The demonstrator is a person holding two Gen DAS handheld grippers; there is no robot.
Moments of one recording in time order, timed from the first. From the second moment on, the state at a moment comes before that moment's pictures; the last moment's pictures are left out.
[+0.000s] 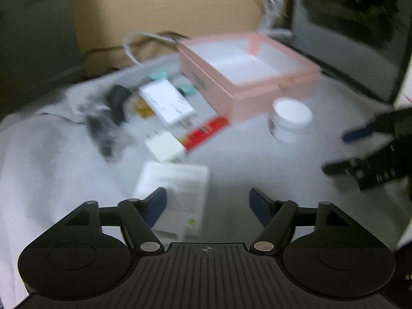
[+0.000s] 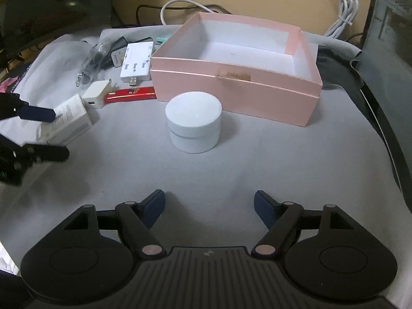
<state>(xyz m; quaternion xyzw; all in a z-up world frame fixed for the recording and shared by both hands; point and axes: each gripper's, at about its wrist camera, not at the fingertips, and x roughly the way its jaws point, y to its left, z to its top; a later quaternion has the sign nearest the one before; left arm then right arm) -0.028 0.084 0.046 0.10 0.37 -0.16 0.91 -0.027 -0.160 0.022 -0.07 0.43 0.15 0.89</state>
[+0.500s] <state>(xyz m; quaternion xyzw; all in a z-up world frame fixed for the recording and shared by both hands) 0.010 0.105 0.027 0.05 0.42 -0.14 0.90 -0.013 -0.151 0.031 -0.05 0.39 0.15 0.91</state>
